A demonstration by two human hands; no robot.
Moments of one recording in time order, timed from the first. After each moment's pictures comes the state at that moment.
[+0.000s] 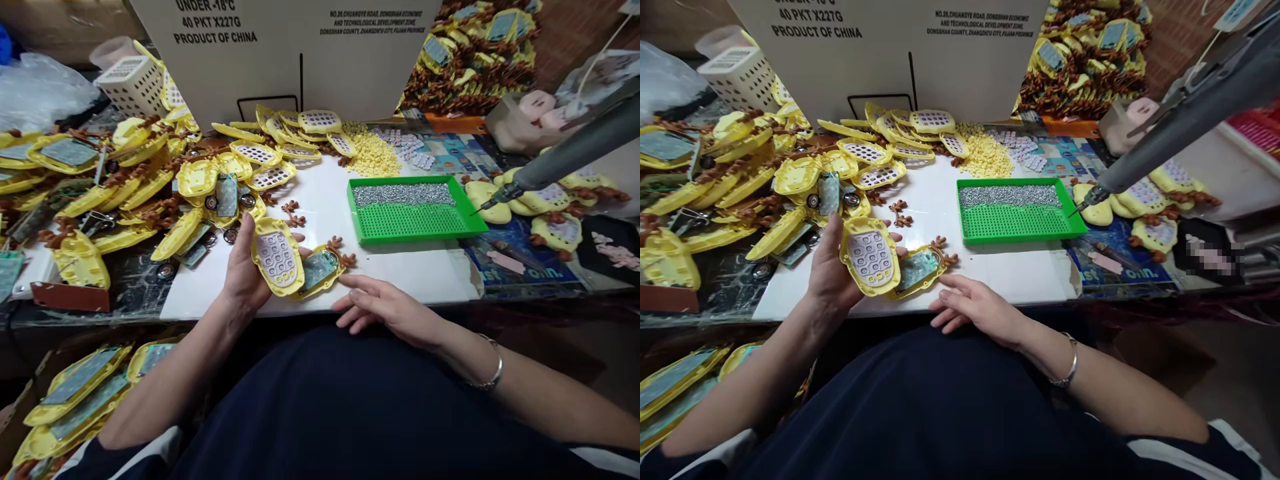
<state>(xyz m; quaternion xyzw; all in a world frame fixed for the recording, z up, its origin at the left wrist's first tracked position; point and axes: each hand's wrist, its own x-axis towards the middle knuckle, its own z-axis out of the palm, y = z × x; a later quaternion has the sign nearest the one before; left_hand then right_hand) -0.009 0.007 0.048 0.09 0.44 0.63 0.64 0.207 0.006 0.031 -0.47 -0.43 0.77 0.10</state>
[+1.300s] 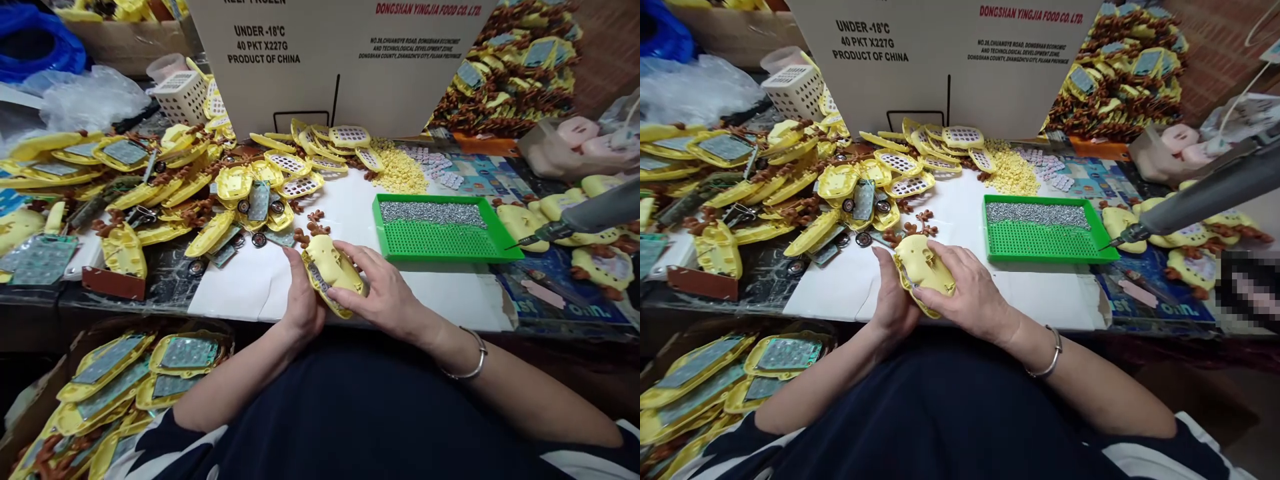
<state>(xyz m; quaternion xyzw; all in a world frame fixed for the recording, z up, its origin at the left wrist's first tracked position) 0.037 -0.004 0.025 -0.01 0.35 0.69 0.64 0.156 0.038 0.034 -0.30 -0.88 0.26 0.27</state>
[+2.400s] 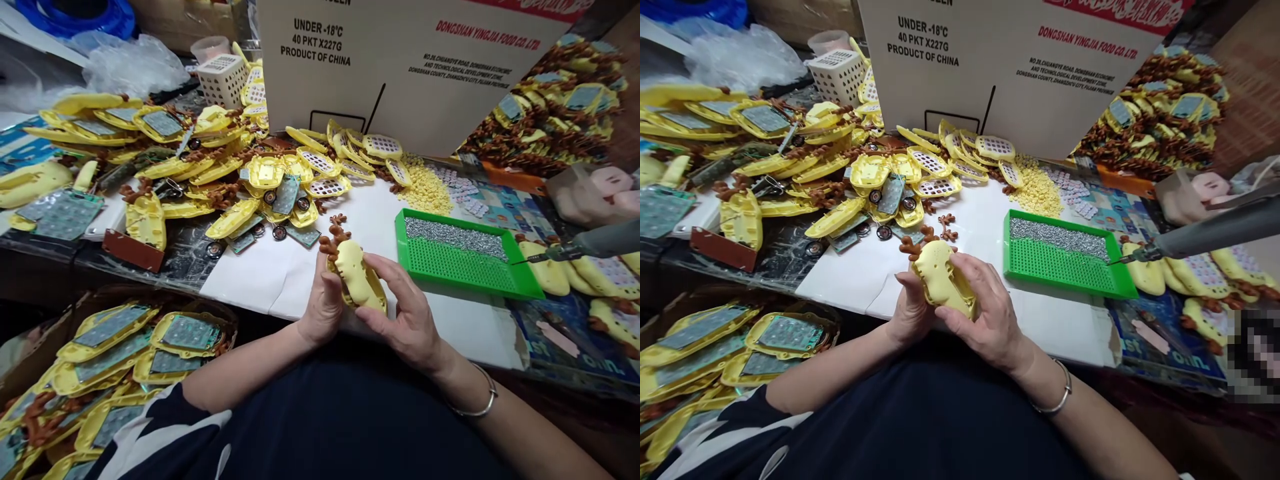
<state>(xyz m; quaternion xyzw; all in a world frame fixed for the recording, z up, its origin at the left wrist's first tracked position) 0.038 -0.018 0.006 0.15 0.31 0.75 0.57 0.162 0.032 0.029 -0.23 -0.89 0.23 0.33</state>
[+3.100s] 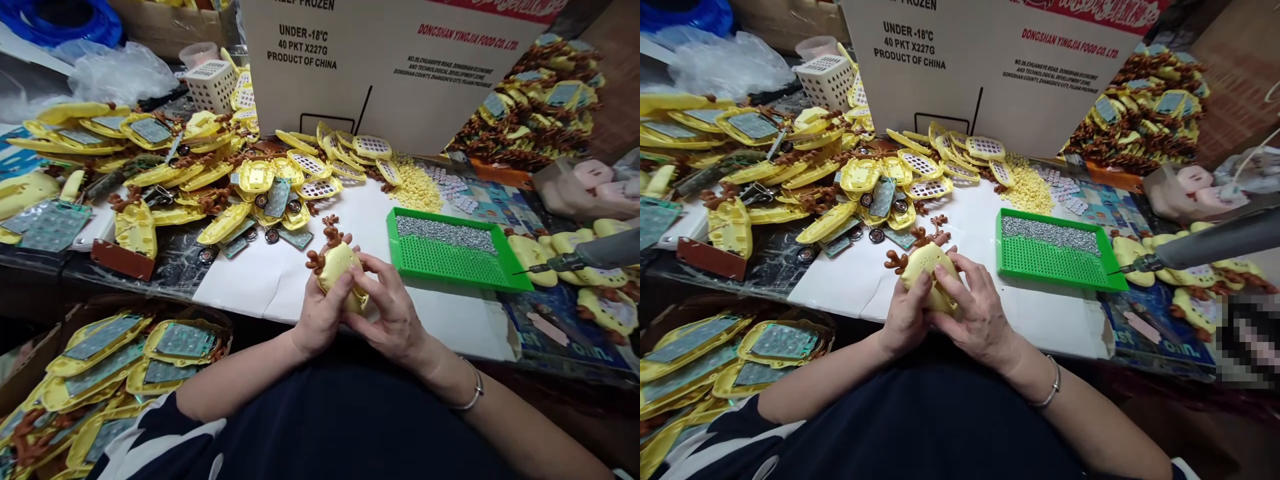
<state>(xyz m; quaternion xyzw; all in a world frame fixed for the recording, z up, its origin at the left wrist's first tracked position) 0.034 -0.020 0.006 0.27 0.33 0.73 0.53 0.160 0.032 0.018 -0.19 -0.91 0.11 0.34</state>
